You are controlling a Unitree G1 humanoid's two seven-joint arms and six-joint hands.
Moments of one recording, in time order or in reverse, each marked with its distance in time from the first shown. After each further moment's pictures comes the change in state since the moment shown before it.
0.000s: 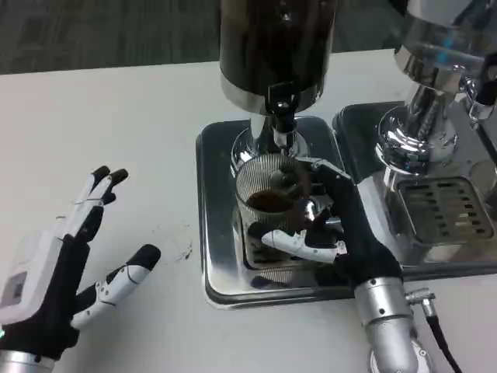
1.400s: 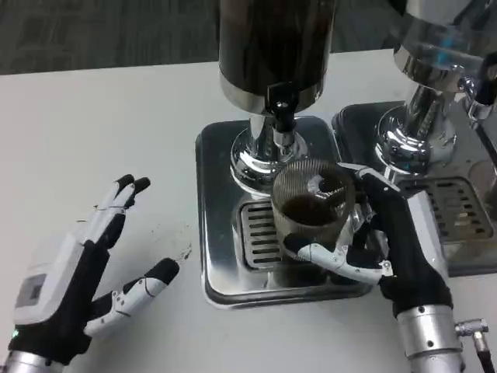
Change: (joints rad) left arm -0.005 0.032 -0.053 0.002 0.035 -0.013 -0.007; right arm 0.273 -0.042 -0.072 -0.411 0.018 0.065 0.108
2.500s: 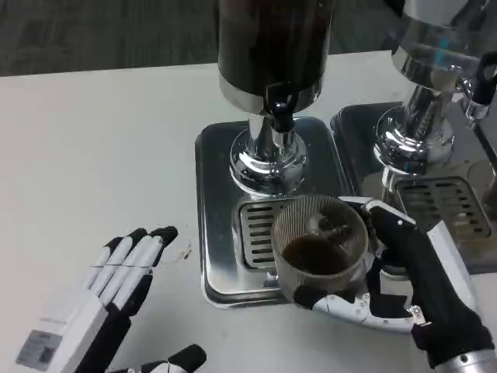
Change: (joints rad) left arm 0.325 0.076 0.019 -0.396 0.160 0.078 -0.002; right arm 0.299 -0.078 -0.024 -0.410 0.084 0.045 0.258
